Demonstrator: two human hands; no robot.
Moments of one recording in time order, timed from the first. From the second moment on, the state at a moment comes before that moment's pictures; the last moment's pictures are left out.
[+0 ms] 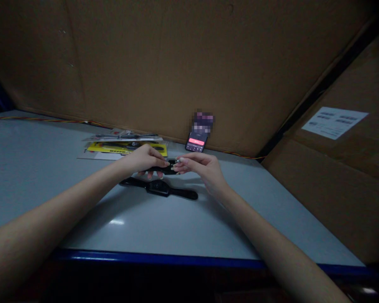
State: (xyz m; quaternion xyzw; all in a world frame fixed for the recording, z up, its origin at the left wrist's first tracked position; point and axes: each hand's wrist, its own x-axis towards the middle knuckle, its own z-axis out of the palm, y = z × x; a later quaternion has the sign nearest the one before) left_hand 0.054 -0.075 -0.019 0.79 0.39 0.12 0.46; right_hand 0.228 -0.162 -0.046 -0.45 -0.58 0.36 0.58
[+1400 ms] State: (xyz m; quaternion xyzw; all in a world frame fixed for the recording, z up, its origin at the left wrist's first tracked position) left_hand 0.058 -0.085 -0.028 0.79 0.33 0.10 0.51; right_hand 0.240 -0.155 -0.065 -0.52 -0.74 0.00 0.43
